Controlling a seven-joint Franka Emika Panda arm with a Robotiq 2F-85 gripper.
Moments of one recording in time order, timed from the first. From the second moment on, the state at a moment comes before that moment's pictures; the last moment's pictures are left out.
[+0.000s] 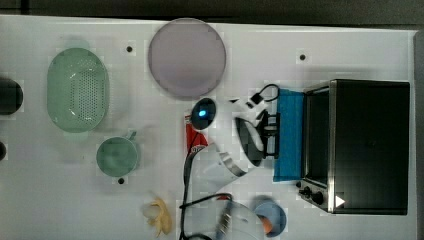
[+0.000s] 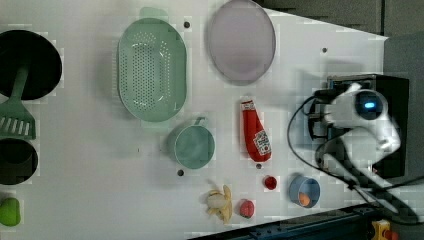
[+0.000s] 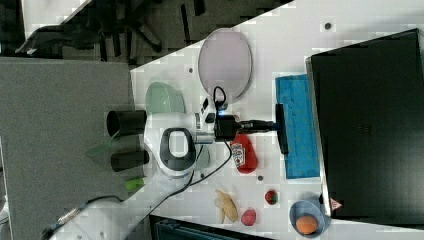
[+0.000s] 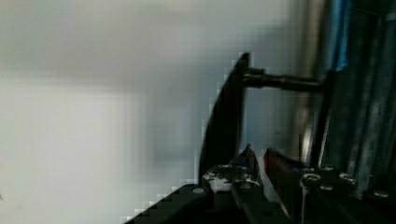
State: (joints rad) arm 0.17 0.39 -0.26 -2.25 -0.77 0.83 -0.28
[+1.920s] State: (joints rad) arm 0.28 0.08 -0.28 -2.17 -0.19 0.73 -0.07
